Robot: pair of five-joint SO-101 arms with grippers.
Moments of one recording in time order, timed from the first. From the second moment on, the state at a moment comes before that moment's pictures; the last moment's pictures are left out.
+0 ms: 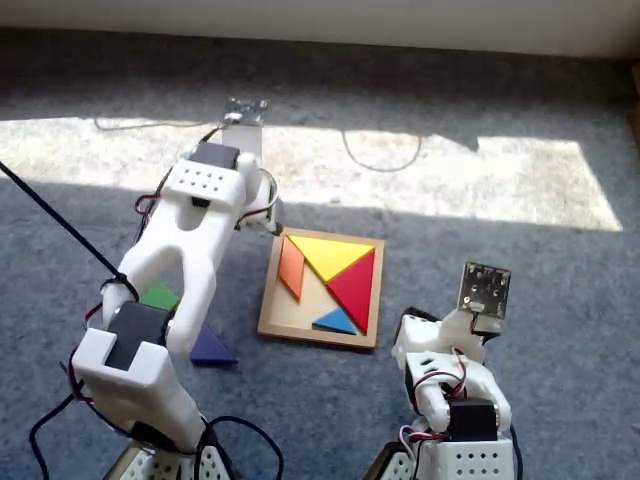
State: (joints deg) left arm 6.8 12.9 2.7 72.8 13.7; right arm -7.5 -103.9 96.0 60.4 -11.4
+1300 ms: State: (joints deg) left arm -27.6 -21.1 44.2 74.9 5.4; right arm -6.1 -103.9 96.0 60.4 -11.4
